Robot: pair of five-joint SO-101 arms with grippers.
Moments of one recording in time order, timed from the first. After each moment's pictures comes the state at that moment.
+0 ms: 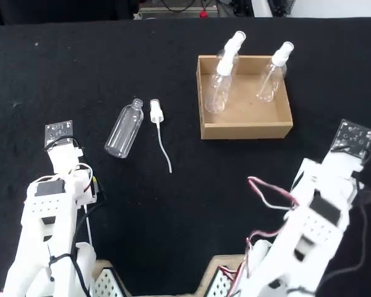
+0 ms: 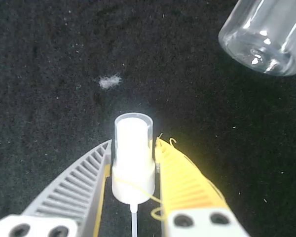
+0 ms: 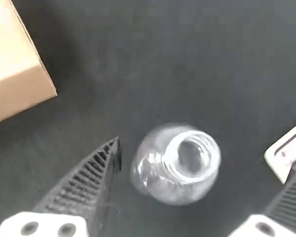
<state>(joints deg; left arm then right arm) -14.0 -44.4 71.9 46.3 0.6 38.3 -55.9 73.3 33.1 11.4</state>
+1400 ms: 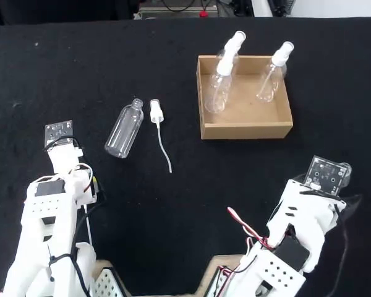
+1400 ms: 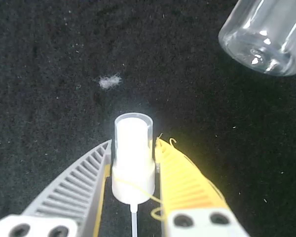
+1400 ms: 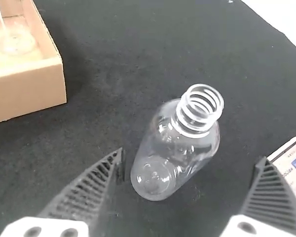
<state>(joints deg) -14.0 -44.4 71.9 46.3 0.6 38.3 -103.0 96.7 46.2 15.6</state>
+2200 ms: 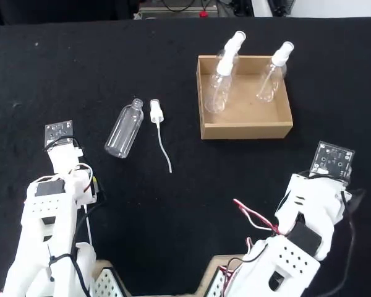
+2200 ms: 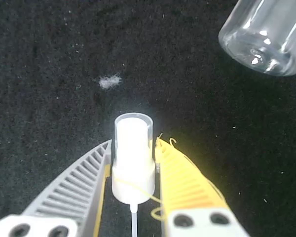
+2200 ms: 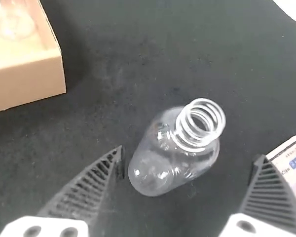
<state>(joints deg) -14.0 -44.4 71.9 46.3 0.6 38.2 -79.5 86.9 37.8 17.6</state>
